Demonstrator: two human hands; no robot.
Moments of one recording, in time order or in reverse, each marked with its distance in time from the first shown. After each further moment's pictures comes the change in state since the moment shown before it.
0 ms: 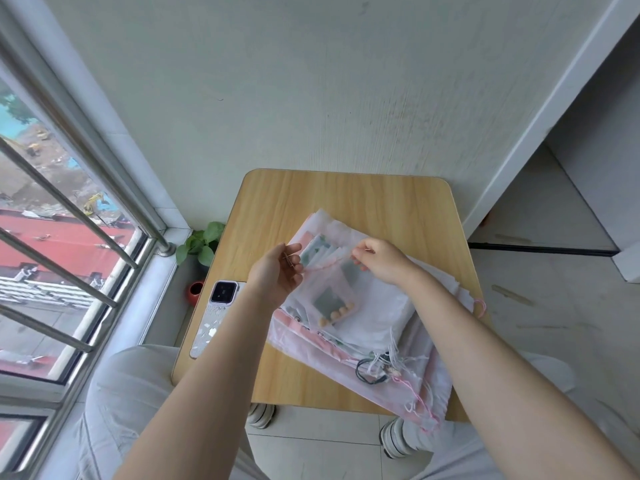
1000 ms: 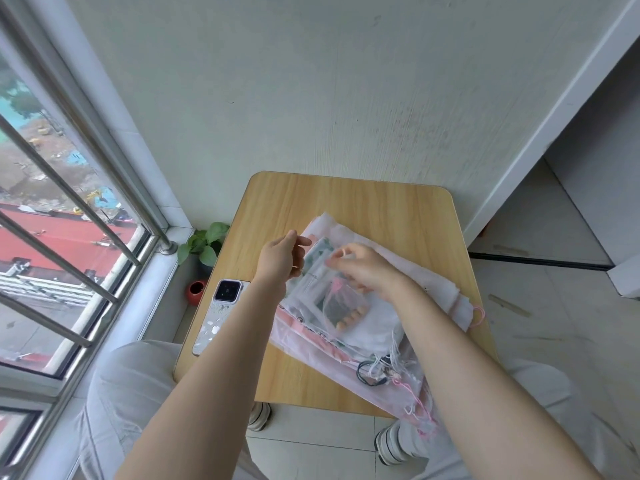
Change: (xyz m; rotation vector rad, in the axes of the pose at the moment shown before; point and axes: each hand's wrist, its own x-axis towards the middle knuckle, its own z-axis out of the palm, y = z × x) left_hand -0.019 0.015 0.019 0.471 0.120 0.265; right_hand -0.018 -0.036 0.025 0.179 -0.125 0.099
